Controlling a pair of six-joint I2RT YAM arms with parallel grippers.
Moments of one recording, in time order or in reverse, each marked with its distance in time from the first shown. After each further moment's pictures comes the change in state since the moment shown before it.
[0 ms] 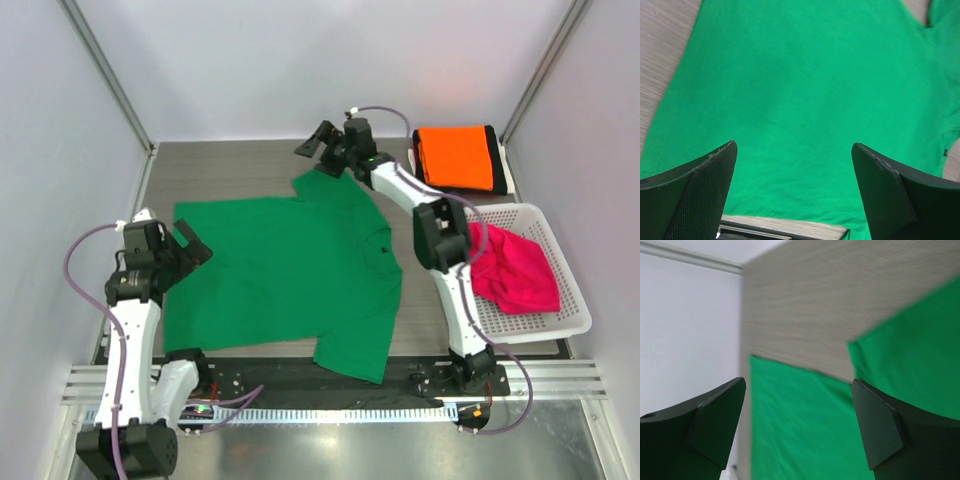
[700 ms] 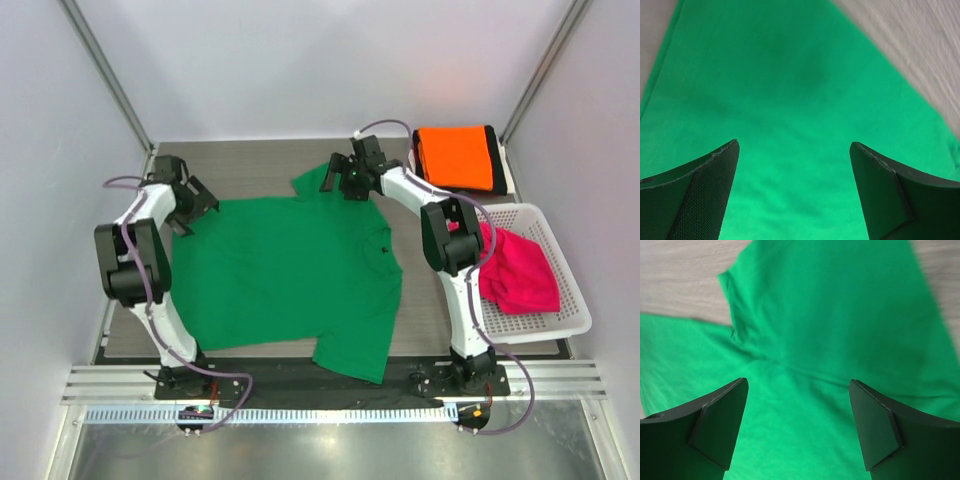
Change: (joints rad) left arm 0.014 1.044 0.501 0.227 -0.023 -0.106; right arm -0.033 -0.168 -0.265 -0.348 0.126 -0.410
